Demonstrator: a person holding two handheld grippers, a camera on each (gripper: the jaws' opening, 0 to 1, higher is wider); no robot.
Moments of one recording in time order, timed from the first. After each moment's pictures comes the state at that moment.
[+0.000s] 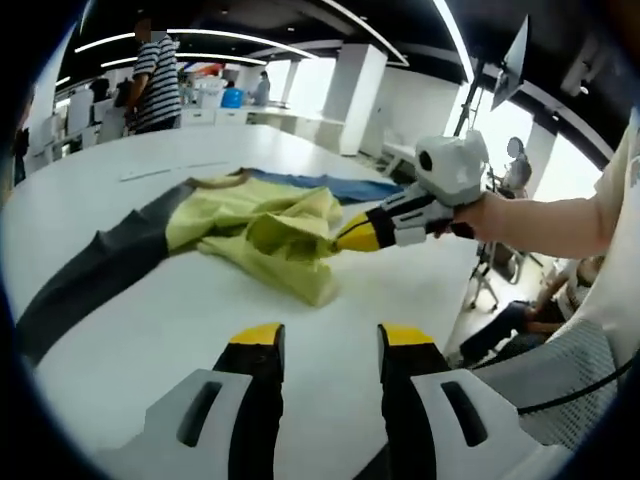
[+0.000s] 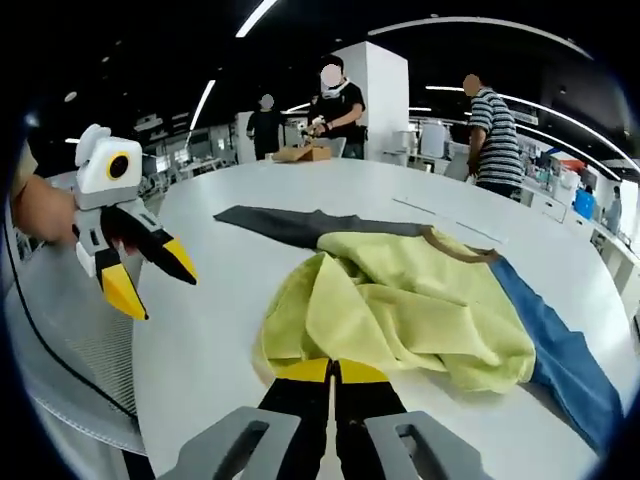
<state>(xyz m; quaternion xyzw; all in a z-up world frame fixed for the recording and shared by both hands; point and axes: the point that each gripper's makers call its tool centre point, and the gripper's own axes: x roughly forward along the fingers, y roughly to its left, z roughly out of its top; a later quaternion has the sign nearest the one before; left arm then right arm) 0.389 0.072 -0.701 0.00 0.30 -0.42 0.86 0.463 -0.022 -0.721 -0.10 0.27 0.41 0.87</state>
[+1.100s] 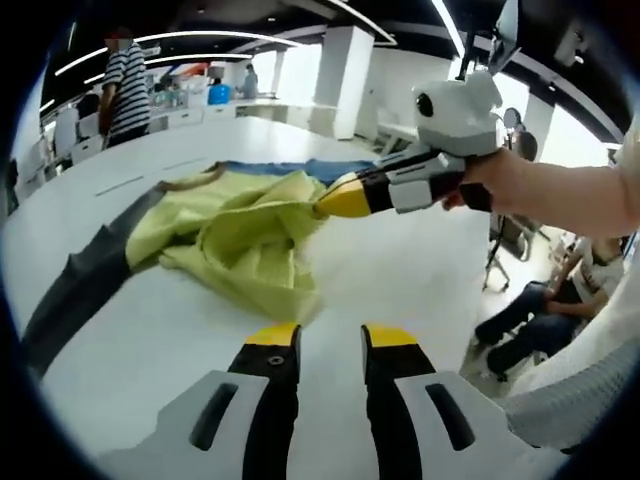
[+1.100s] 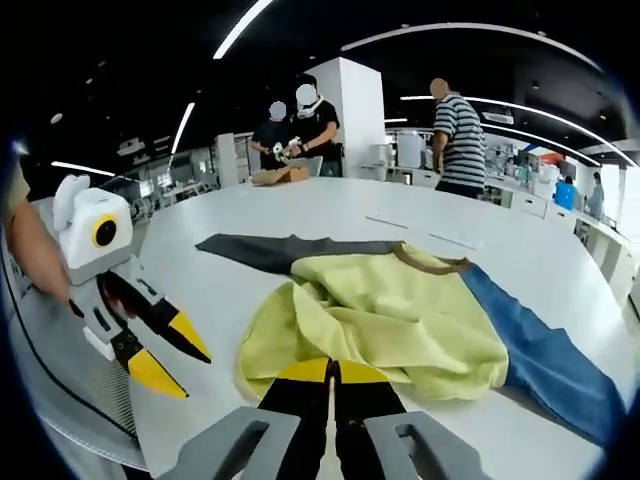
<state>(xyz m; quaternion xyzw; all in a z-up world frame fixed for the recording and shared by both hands) 0.403 0.025 -0.726 0.04 0.31 -0.41 0.86 0.478 -0.037 -0.703 -0.07 0.25 0.38 0.89</state>
